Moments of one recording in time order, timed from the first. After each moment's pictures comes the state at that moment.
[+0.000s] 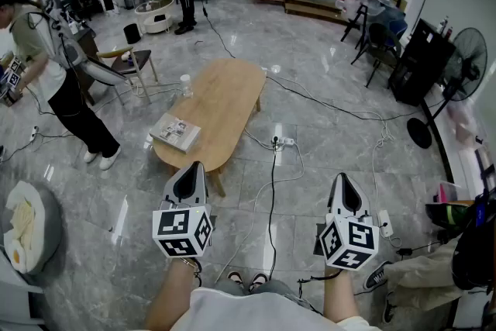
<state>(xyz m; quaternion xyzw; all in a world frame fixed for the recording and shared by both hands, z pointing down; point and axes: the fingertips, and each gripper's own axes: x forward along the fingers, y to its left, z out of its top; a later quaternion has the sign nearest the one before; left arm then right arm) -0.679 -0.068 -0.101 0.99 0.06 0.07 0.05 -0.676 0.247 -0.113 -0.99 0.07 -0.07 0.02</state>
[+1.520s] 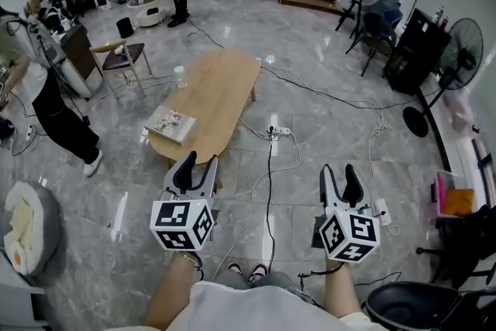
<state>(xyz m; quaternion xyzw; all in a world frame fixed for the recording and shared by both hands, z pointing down) -0.678 -0.046 -0.104 0.99 0.12 0.08 0.07 -0.684 0.243 -0.111 -0.99 0.08 -0.07 0.05</state>
